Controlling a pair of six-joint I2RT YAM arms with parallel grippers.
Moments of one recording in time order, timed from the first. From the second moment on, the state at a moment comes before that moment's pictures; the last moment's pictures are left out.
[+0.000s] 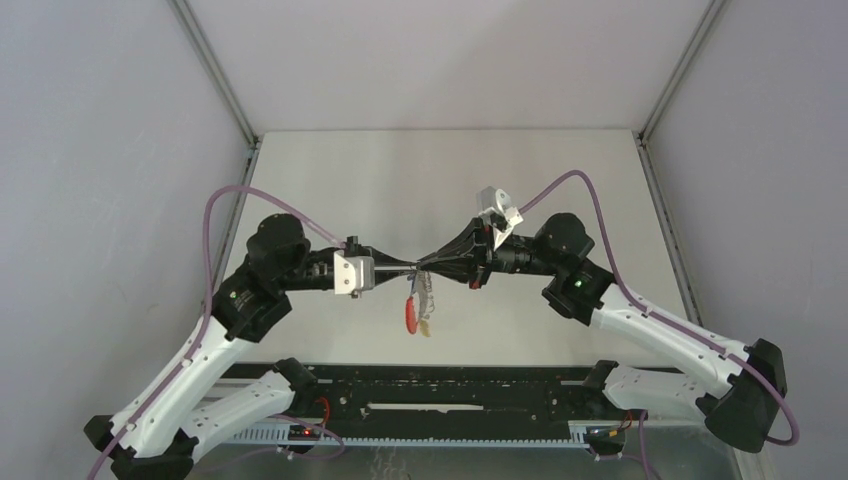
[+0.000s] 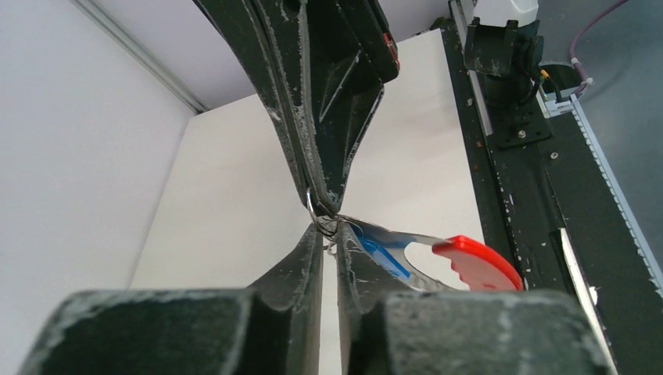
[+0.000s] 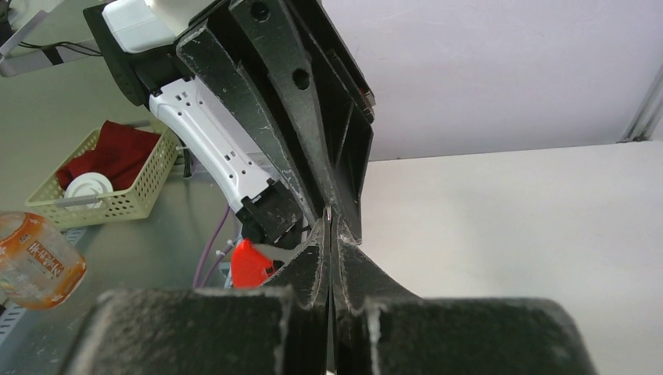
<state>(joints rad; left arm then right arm) -0.68 0.78 1.01 -0.38 0.79 0.56 0.86 1.07 0.89 0.41 -0.70 0.25</state>
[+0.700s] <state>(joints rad) -0.68 0.77 1.01 -0.37 0.81 0.46 0.91 1.03 0.88 0.34 -0.61 0.13</state>
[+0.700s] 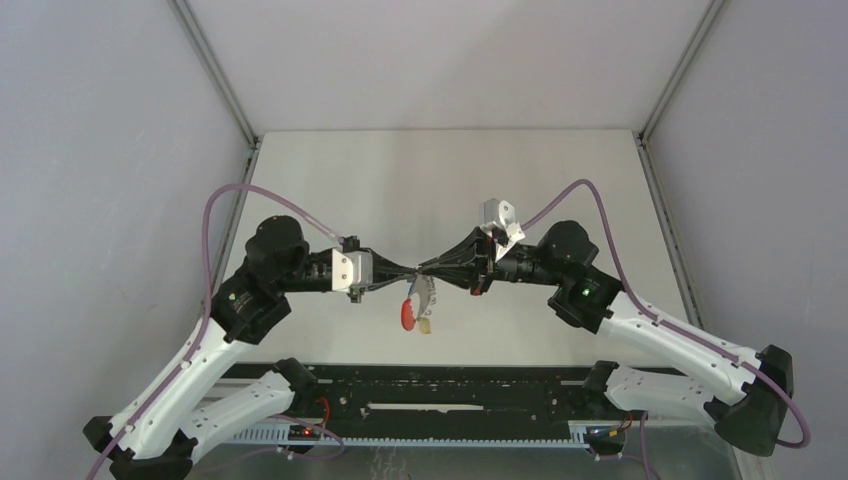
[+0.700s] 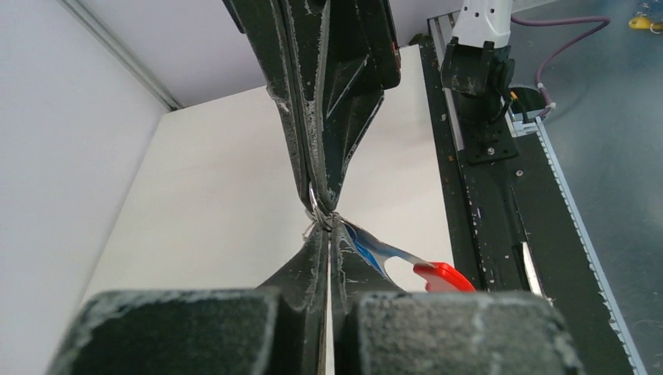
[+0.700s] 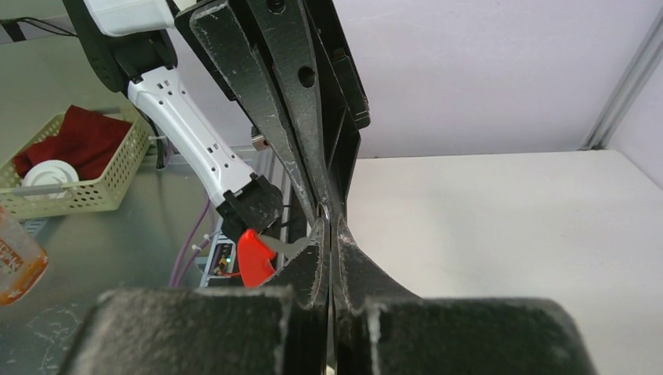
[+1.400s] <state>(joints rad) -0.68 0.70 0.90 -0.36 0.76 0.43 0.91 1.00 0.88 0.27 -0.58 0.12</state>
